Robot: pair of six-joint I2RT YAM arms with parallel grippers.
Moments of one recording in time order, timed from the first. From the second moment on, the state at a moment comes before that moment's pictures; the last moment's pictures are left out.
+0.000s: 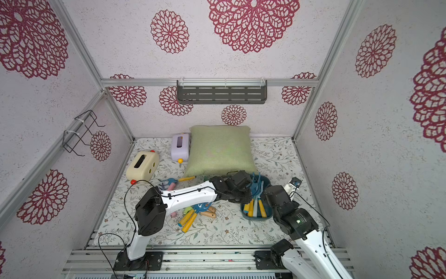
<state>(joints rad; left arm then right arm) -1.08 2.11 1.76 -0.56 0.07 -0.91 0.52 0.68 0.80 -0.97 0.60 0.95</state>
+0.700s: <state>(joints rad) -1.08 2.00 1.64 -0.51 0.04 -0.91 0.52 0.69 0.75 -0.91 0.45 0.88</state>
